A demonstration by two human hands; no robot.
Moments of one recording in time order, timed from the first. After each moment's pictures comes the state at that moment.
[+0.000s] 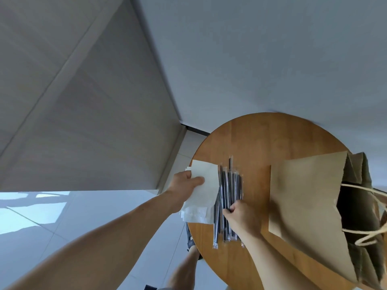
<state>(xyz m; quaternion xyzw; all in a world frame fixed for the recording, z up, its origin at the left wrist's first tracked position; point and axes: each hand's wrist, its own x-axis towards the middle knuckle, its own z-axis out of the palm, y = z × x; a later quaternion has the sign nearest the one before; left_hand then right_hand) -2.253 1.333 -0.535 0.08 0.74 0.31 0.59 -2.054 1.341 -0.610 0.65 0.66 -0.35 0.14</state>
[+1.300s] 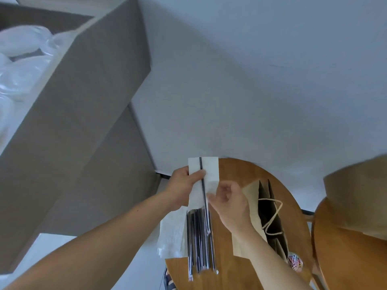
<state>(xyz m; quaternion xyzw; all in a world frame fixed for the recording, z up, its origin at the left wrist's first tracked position) -2.208 1.404 -0.376 0.25 0.63 0.43 0.59 -2.040 1.399 -0.403 0.58 0.62 -0.45 -0.28</state>
